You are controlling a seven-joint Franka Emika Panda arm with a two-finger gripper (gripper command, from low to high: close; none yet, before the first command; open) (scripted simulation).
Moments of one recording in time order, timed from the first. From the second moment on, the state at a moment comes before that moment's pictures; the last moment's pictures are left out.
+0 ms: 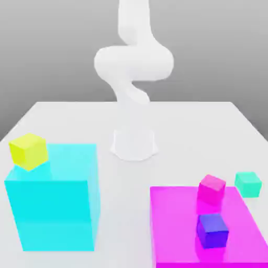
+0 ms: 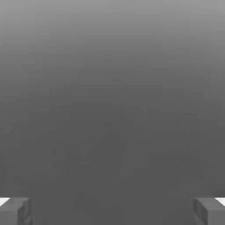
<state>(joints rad) 0.07 -0.72 0.01 -2.34 0.02 2.35 0.72</state>
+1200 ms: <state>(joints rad) 0.78 0.33 0.14 -2.64 -0.25 2.96 0.30</state>
